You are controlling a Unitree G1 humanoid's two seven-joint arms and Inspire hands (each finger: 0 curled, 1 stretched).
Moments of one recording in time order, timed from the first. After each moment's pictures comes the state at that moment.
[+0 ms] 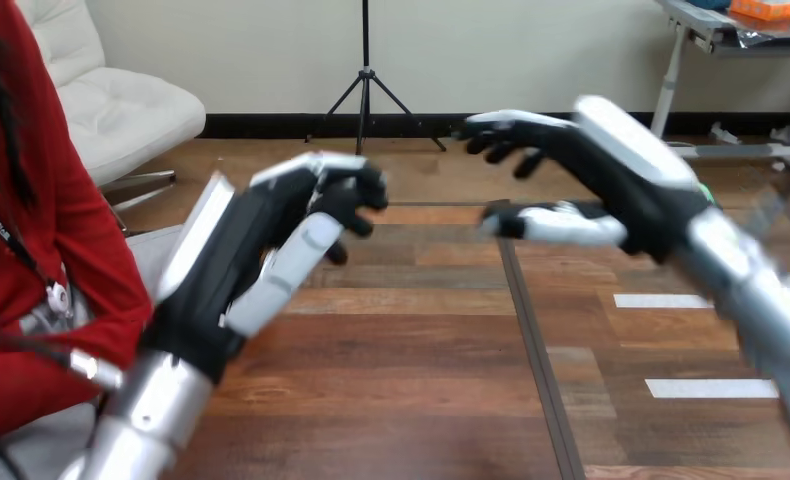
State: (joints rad) left arm 0.08 0.25 -0.01 -0.33 0.08 -0.18 -0.24; right arm -0.42 -0.59 0.14 0.27 -0.25 -0.45 0.26
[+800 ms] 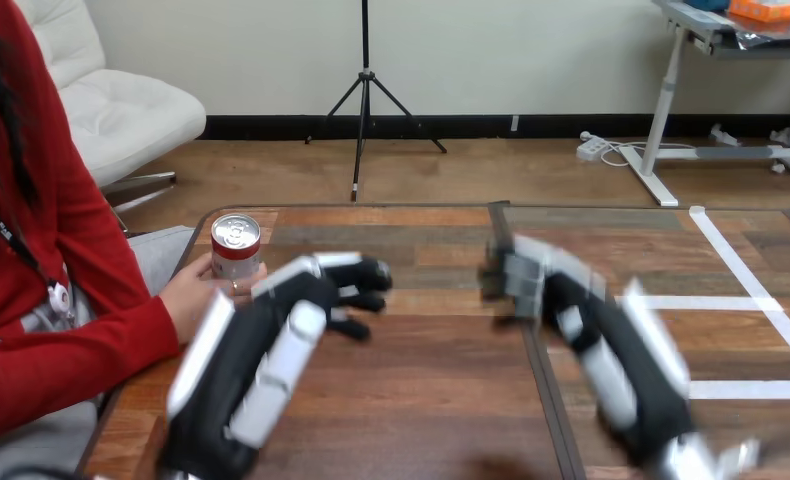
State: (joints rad) left arm 0.35 0.16 -0.08 -0.30 -0.03 -0.33 -0.26; right arm 0.11 -0.29 0.09 0.17 0.10 -0.54 0.24
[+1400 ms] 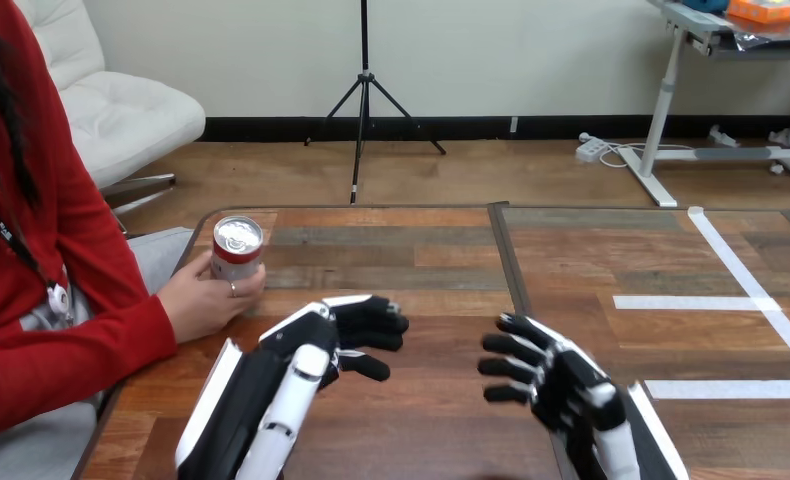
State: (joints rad) left arm 0.46 0.13 -0.14 -0.23 -0.09 -0.49 -0.29; right arm 0.34 -0.16 0.10 0.18 0.23 -0.62 0.33
